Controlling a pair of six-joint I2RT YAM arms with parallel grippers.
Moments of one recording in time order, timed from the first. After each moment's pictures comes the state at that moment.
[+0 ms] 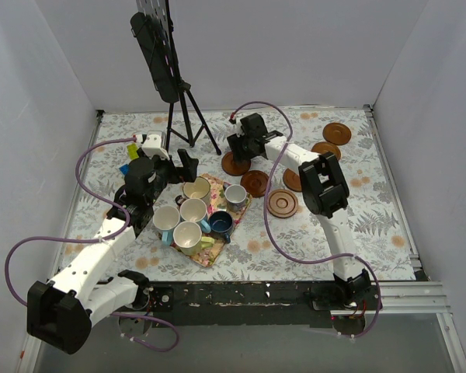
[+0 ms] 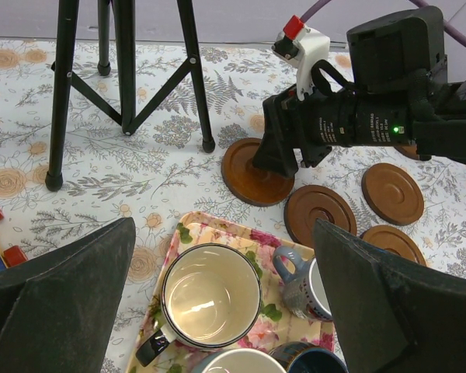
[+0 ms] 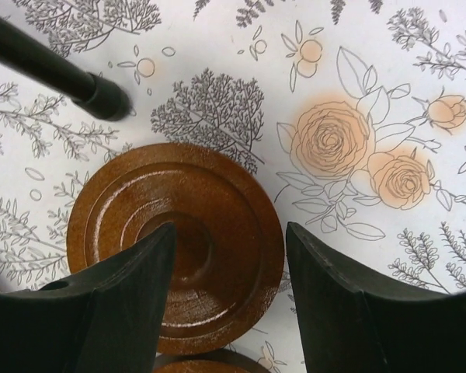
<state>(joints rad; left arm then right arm) -0.38 0.99 0.73 0.11 -0.05 -0.28 0.55 2.34 1.86 -0.33 -0.08 0.03</state>
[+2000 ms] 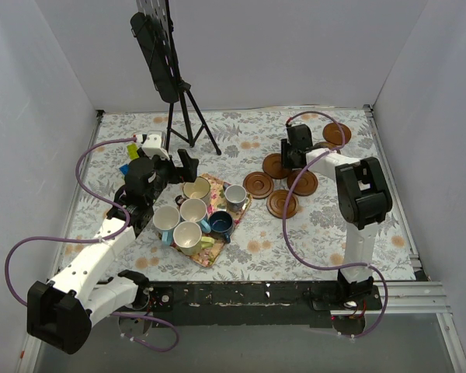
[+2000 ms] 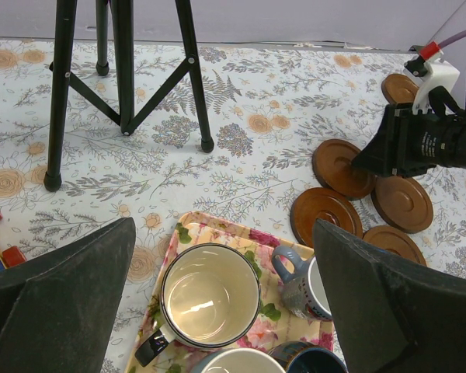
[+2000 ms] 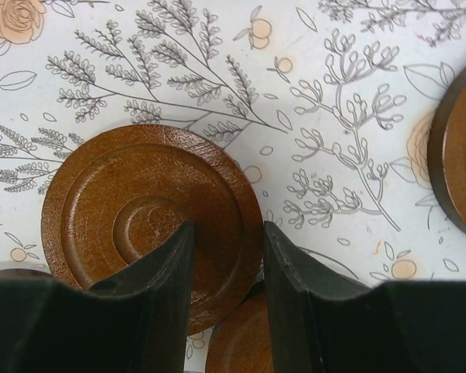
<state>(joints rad) -0.38 0.99 0.73 0.11 -0.04 -0.28 0.34 2.02 1.32 -0.16 0.13 0.19</state>
